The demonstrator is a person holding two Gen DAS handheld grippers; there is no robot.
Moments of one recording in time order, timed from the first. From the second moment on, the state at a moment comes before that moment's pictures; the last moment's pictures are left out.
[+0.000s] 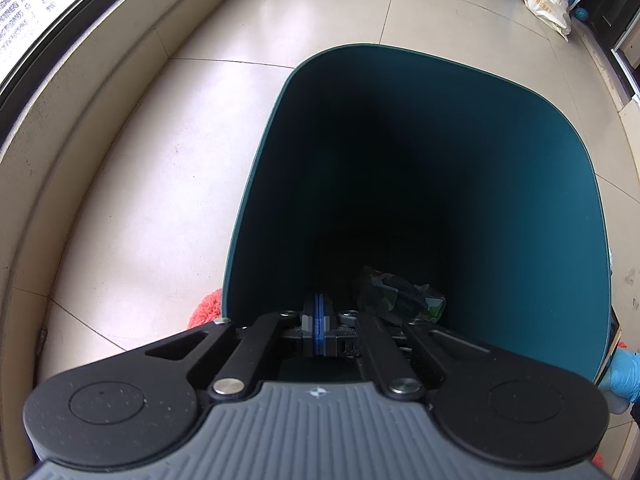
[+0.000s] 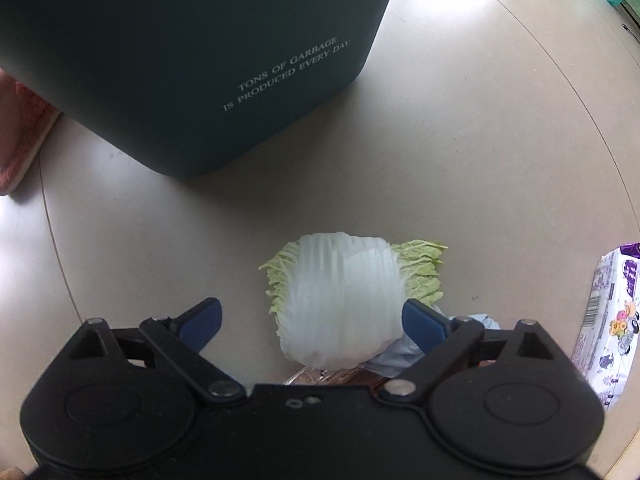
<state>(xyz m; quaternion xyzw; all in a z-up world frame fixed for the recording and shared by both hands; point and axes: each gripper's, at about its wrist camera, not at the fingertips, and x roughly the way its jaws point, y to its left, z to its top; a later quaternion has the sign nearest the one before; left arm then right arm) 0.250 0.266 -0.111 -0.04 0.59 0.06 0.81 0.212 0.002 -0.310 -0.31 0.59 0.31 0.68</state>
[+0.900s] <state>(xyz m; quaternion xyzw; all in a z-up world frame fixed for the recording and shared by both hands) 0.247 0.265 -0.109 -0.04 0.58 0.06 0.81 0.205 -0.050 -0.197 -0.17 0.55 0.26 0.77</state>
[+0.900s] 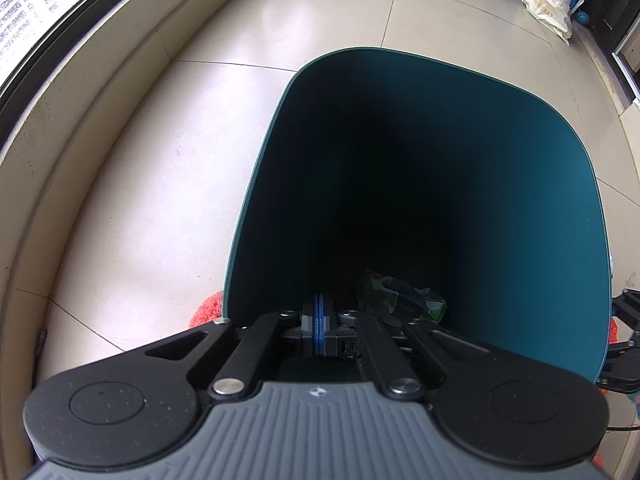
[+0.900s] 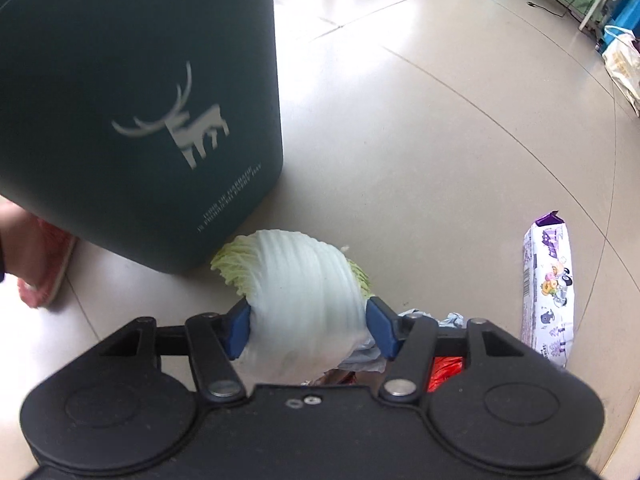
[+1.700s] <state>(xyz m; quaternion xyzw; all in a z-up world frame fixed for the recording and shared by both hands) 0.245 0.271 -0.109 -0.05 0.58 0.05 0.81 0.202 0.091 -0.035 -0.17 0.46 0.34 0.80</state>
